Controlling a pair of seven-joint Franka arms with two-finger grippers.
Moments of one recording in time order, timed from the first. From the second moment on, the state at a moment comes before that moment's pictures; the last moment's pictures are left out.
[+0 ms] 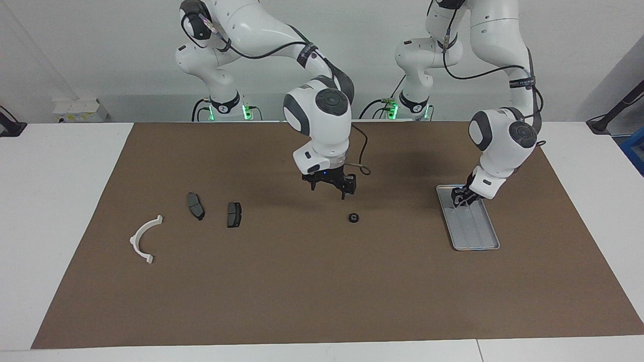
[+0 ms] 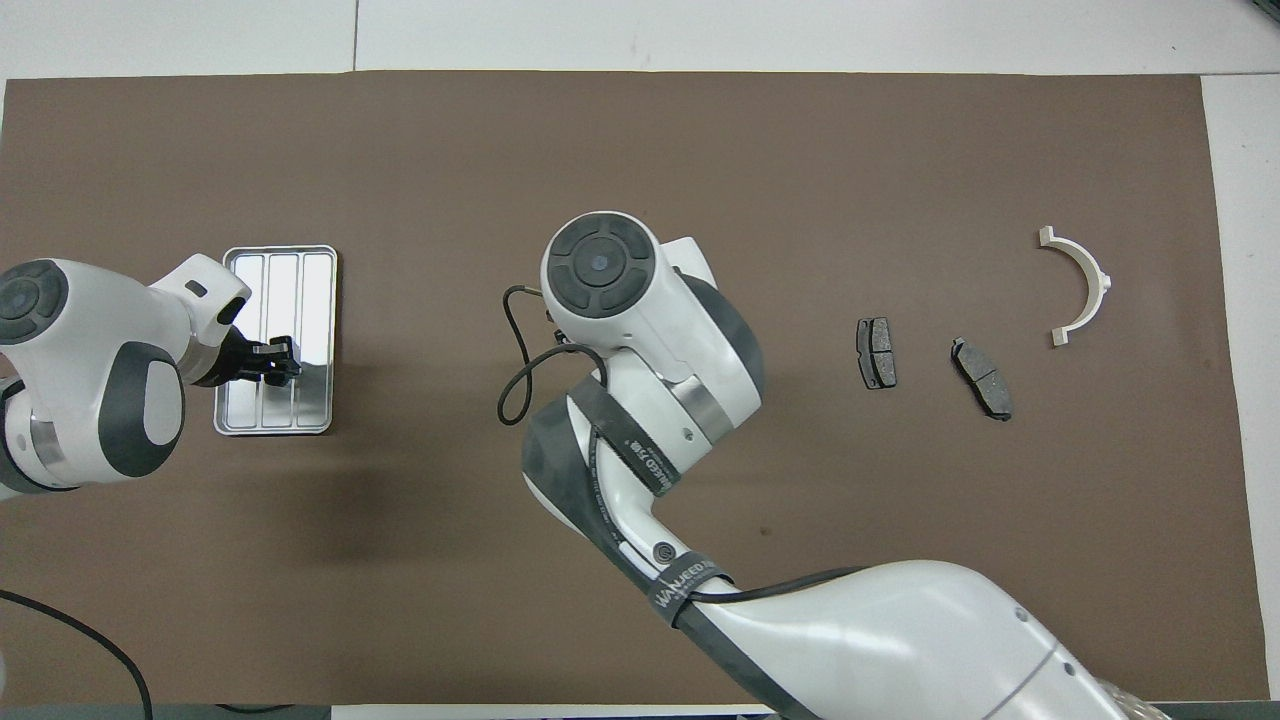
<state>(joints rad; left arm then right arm) 0.01 0.18 0.00 -2.18 -0.04 2.33 -0.05 0.60 0.57 0.07 -1.39 -0.07 1.96 1.09</state>
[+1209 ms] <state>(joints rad) -0.01 0.14 -0.02 -1.88 -0.04 1.89 -0.20 0.65 0.86 0.06 -1.11 -0.10 1.95 1.14</state>
